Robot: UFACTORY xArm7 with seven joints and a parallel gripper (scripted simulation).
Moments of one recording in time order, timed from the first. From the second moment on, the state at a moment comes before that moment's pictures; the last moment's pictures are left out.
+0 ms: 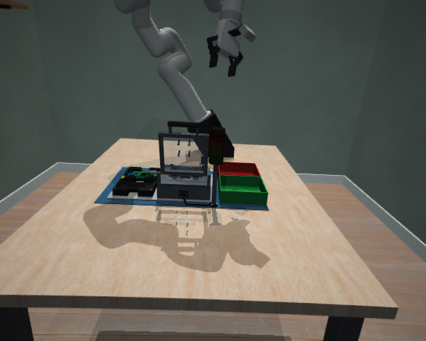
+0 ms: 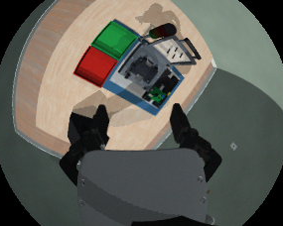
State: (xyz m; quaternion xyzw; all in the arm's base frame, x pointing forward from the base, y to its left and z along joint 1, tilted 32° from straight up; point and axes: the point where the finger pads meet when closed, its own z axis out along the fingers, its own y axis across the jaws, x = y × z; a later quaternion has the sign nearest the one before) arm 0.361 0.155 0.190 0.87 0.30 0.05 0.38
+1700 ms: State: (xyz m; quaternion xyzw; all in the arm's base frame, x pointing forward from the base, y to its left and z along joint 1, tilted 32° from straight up) arm 0.380 0.094 0.220 0.85 0.36 -0.01 0.37
